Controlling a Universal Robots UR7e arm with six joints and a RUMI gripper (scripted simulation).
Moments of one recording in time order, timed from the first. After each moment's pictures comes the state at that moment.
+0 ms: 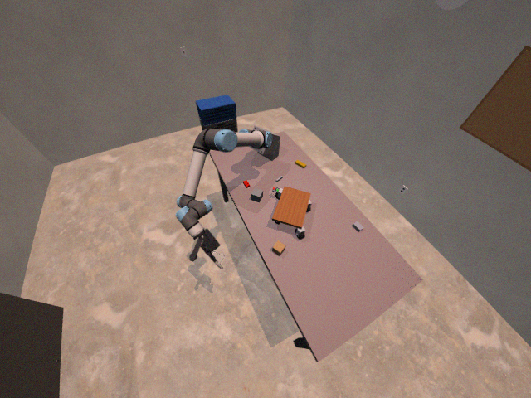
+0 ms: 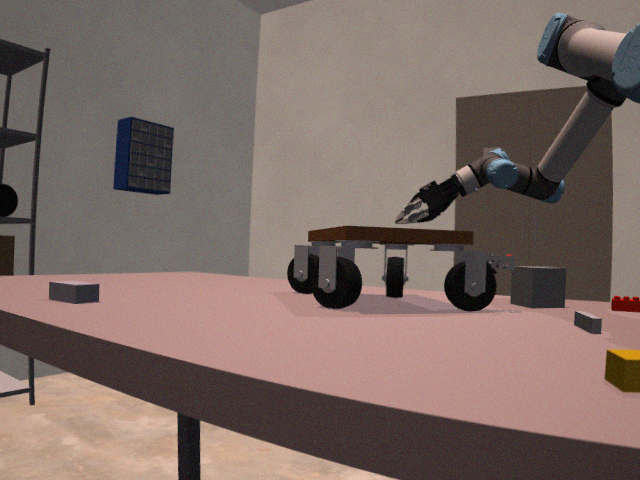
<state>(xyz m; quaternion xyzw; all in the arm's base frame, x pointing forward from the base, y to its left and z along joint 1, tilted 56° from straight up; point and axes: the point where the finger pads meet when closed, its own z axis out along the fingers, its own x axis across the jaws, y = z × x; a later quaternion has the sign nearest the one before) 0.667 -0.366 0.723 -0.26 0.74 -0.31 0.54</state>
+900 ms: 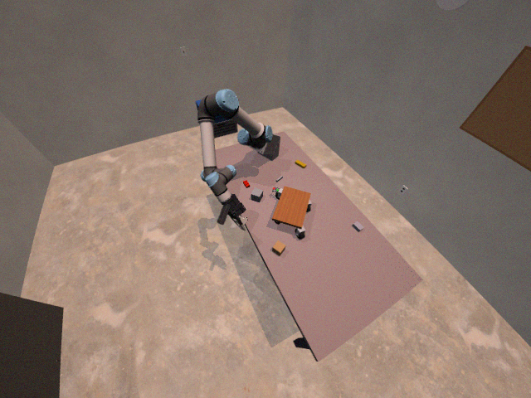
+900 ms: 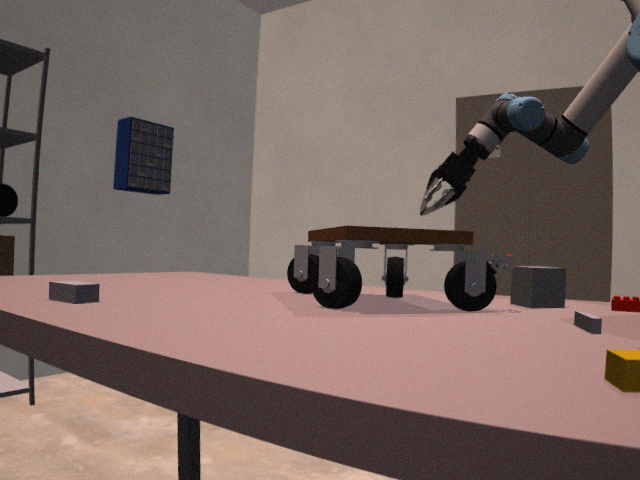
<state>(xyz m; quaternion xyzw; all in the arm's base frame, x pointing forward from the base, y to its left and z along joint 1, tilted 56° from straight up) 0.567 -0.249 0.534 -0.26 0.81 -0.38 0.37</state>
